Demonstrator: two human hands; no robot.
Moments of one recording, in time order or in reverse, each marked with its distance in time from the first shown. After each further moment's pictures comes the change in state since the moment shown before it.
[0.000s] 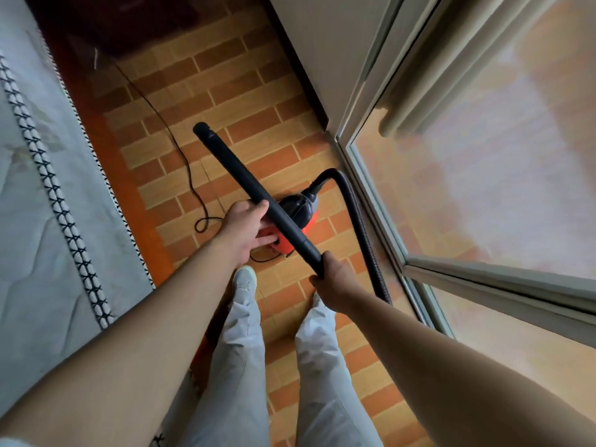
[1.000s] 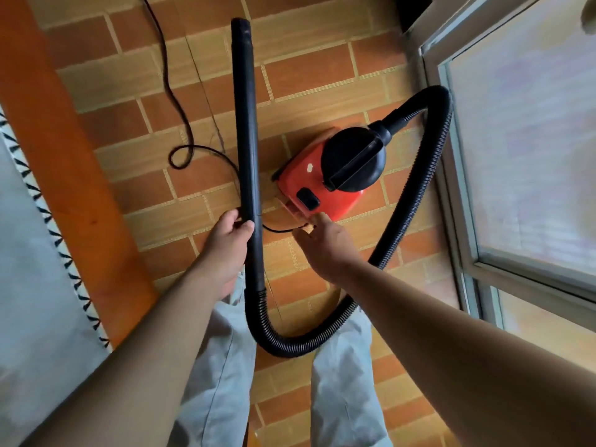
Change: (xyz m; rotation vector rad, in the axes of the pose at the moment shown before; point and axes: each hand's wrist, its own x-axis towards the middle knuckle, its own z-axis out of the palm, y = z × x) left_hand 0.284 -0.271 -0.146 0.035 0.046 -0.201; right_hand 0.264 -0.018 0.238 0.065 -0.031 -0.045
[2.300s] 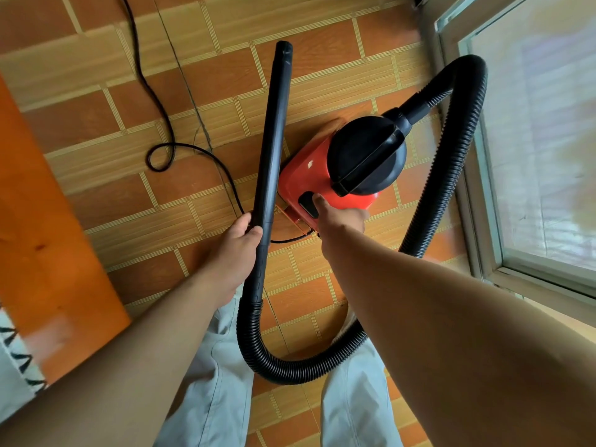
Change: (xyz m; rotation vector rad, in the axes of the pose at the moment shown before) left_hand 0.081 -0.019 0.017 0.191 -0.150 0.039; right_hand 0.129 0.034 0.038 0.844 0.462 0.670
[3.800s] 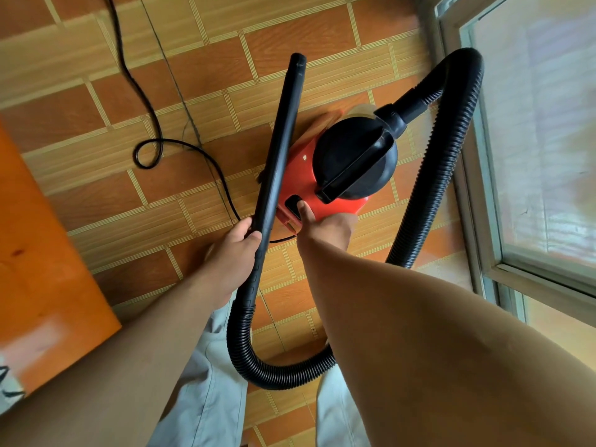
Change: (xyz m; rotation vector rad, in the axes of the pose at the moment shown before) left_hand 0.005 0.001 0.011 0.153 0.013 -0.036; right_hand 0.013 0.041 0.016 -0.209 0.104 -0.174
